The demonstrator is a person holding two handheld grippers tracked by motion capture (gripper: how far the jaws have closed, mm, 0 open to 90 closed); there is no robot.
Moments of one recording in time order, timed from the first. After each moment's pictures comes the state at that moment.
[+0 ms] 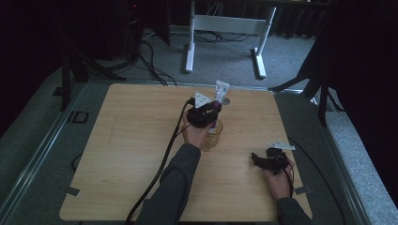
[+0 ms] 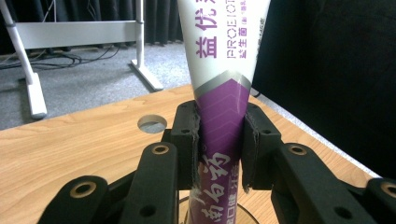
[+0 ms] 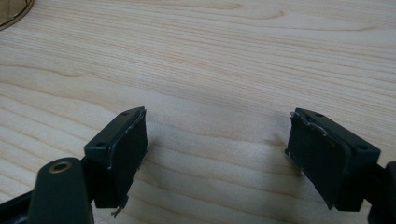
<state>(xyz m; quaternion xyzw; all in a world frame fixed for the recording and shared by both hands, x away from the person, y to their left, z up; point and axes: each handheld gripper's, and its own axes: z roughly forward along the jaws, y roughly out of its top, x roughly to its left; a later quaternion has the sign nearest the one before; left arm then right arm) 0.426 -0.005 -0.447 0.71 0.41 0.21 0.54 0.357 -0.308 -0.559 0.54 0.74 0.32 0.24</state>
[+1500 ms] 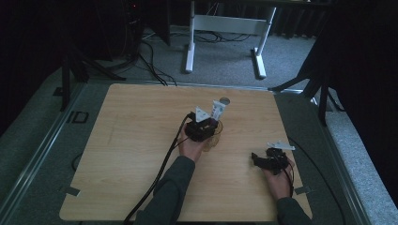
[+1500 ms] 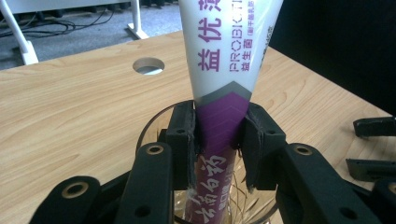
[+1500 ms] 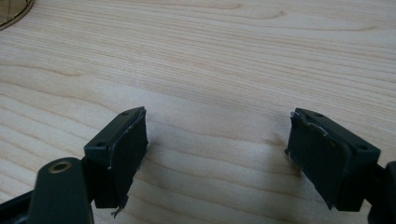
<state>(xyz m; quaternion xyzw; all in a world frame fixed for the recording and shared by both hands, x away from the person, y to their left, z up) 0.406 -0.002 -0.489 0.75 0.41 0.19 0.49 0.357 -0.307 -0.559 0.54 0.74 0.32 0.24</state>
